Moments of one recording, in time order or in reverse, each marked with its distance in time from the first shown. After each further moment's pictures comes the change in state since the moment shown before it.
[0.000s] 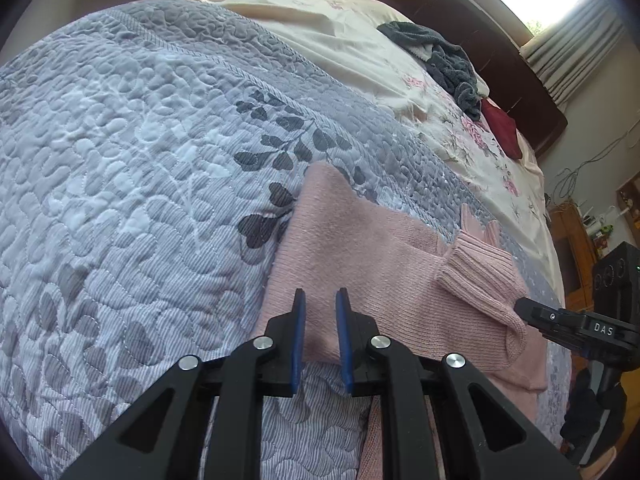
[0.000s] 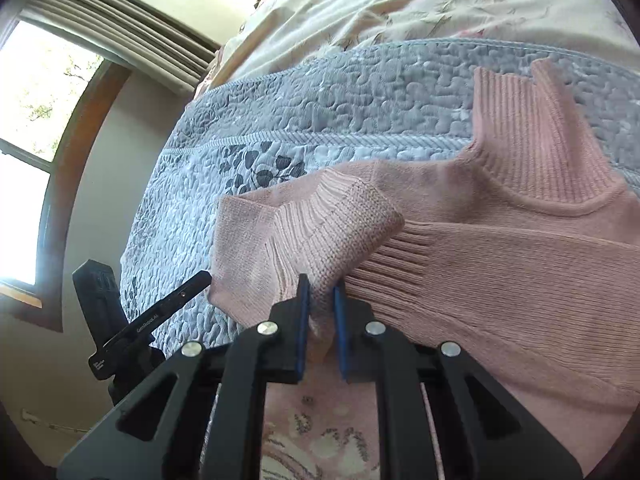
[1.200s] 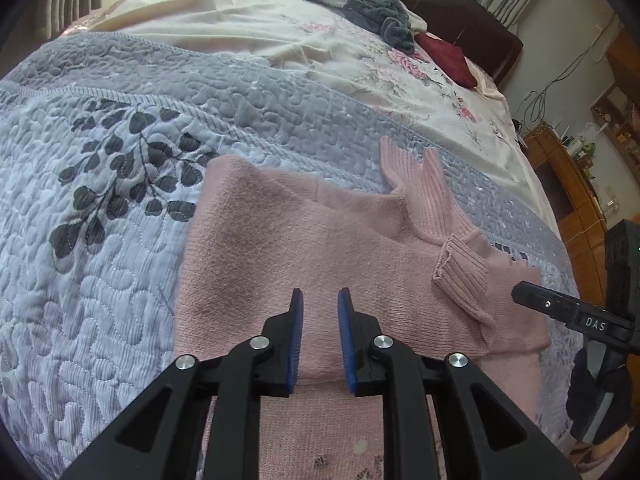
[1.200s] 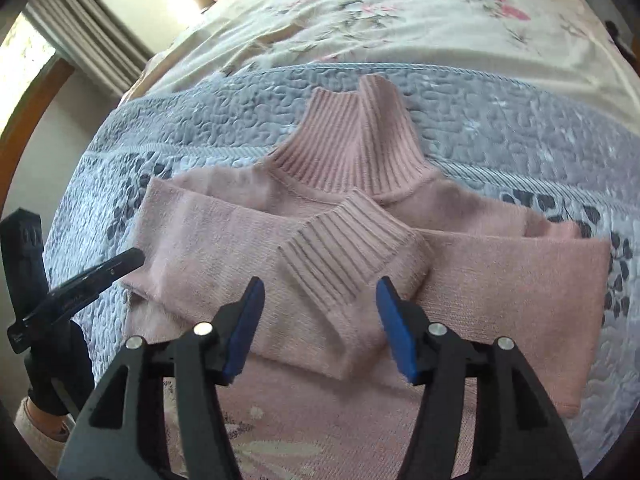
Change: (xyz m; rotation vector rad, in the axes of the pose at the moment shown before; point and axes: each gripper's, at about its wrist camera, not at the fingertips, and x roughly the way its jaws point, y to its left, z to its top) left arm 0.057 -0.135 -0.024 0.237 0.134 -0.063; right arm -0.049 -0.077 -0.028 -0.085 -0.045 -0.332
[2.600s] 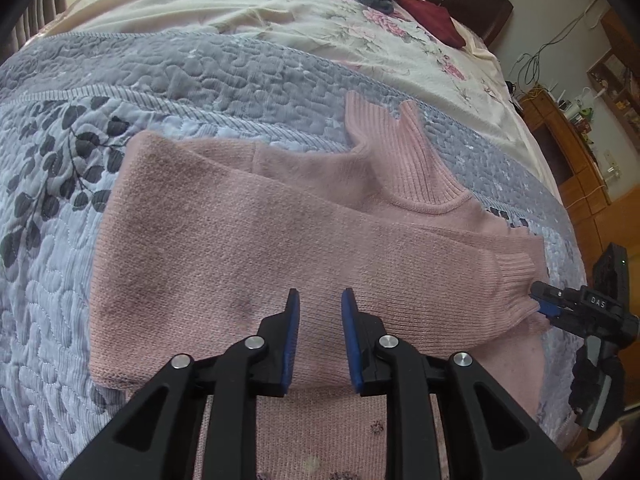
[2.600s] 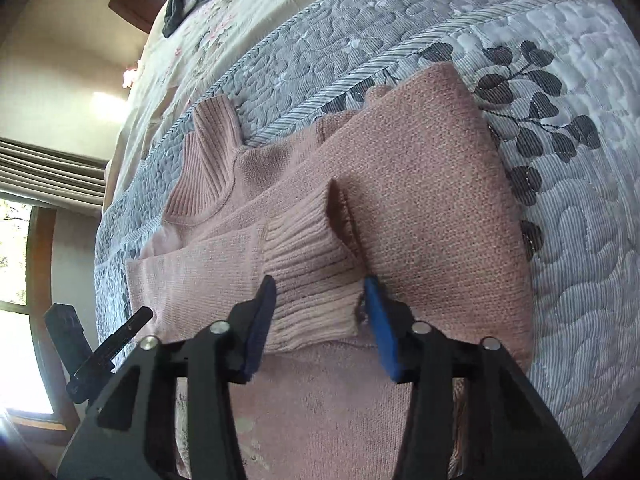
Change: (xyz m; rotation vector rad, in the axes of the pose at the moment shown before) left arm 0.043 -0.040 0.001 0.077 0.103 0.037; right arm -0.019 -0.168 -0.064 0.539 -0.012 0.139
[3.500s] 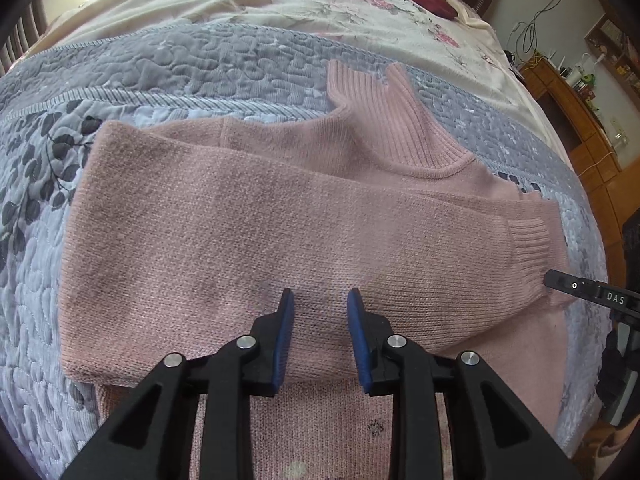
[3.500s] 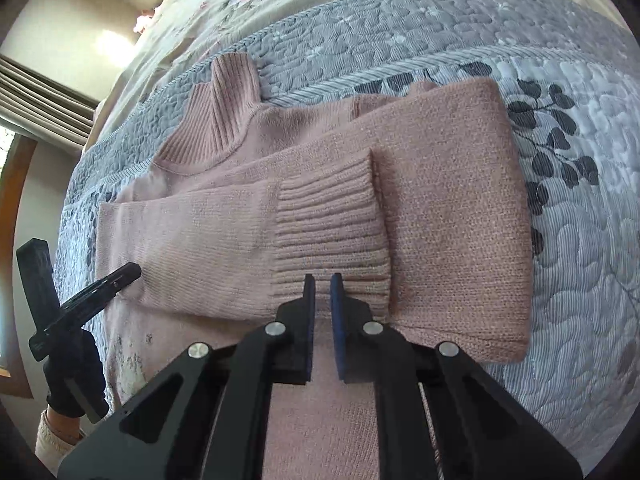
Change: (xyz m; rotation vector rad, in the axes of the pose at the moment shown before) left arm 0.022 -0.009 -0.016 0.050 0.038 0.045; right arm 0.006 0.024 -0.025 -0.201 0.041 -0.128
